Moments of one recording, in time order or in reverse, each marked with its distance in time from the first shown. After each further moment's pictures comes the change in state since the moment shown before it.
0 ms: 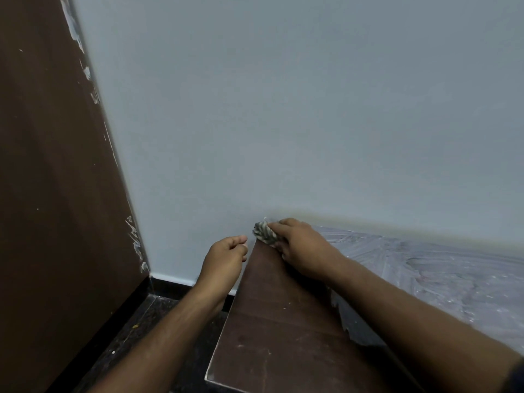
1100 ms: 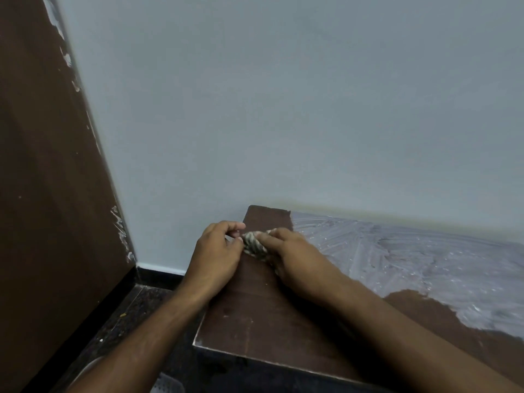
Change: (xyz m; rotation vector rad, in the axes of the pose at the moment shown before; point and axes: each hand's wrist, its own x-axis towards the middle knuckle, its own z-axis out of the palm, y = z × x) left_hand -0.029 0.002 0.002 0.348 0.069 0.331; right_hand -0.077 -0.030 -0.009 0.021 0.020 -0.015
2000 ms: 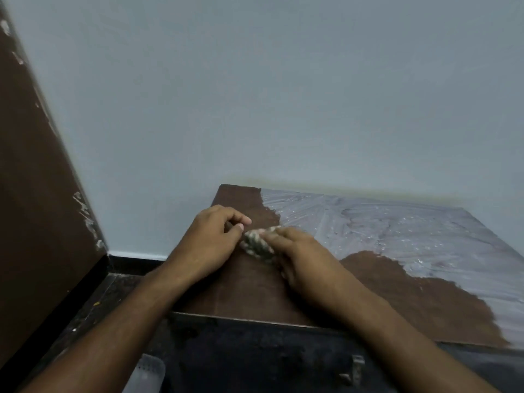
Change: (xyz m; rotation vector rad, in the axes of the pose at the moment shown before) left_hand -0.025 0.029 0.010 0.155 -0.216 0.220; right_hand -0.084 -0.005 -0.025 -0.011 0.057 0.092
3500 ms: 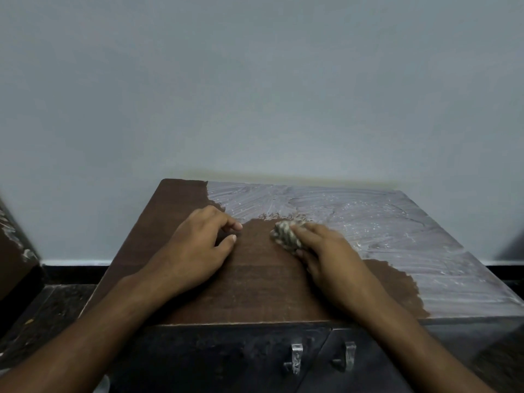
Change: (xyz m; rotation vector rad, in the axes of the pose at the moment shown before) left_hand 0.002 0.039 0.057 0.089 -0.182 0.232; right_hand -0.072 0.077 -0.052 -0.074 0.078 0.313
